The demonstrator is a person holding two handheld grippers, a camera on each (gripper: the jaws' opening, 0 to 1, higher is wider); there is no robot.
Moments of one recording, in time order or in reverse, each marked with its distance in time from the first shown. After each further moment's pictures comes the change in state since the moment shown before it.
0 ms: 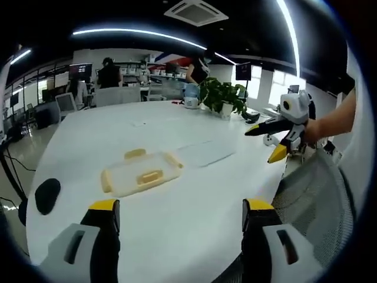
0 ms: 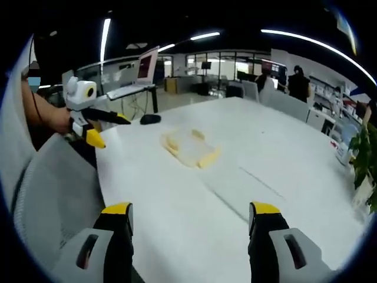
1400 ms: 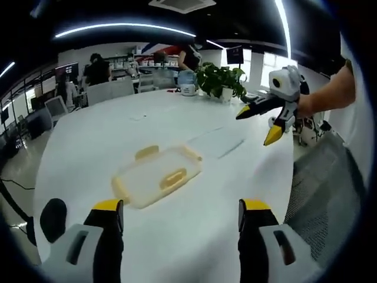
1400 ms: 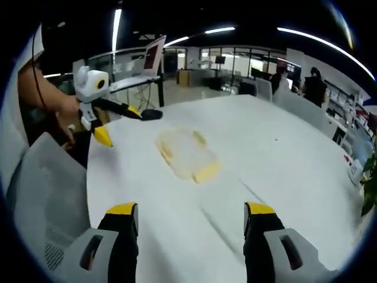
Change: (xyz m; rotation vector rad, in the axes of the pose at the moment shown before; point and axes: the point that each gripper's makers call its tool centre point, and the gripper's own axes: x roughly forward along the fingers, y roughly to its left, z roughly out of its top) left arm 0.031 0.056 0.000 0.106 0.096 -0.042; right arm 0.059 -0.023 0.028 -0.063 0.050 0.076
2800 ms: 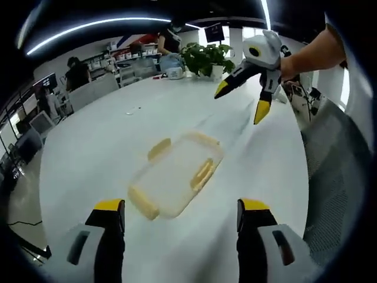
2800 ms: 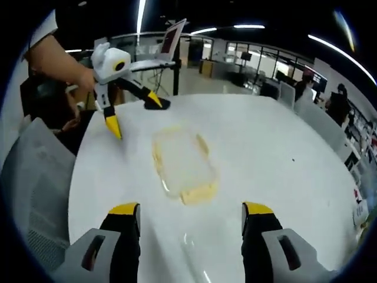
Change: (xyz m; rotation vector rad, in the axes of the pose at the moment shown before) left arm 0.033 0.049 -0.002 0.213 0.131 -0.069; right arm 0.063 -0.021 0.025 -0.184 0.092 0.111
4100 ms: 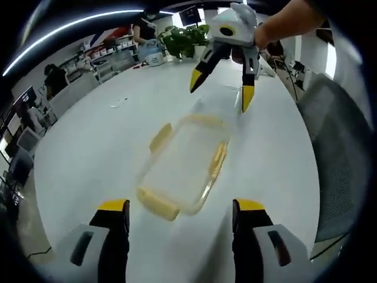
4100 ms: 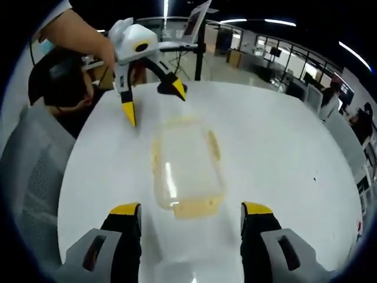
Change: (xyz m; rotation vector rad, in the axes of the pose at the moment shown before) left arm 0.023 0.023 -0.015 0.150 0.110 -0.098; right arm 0.049 -0.008 0.005 -0.137 0.112 0.152
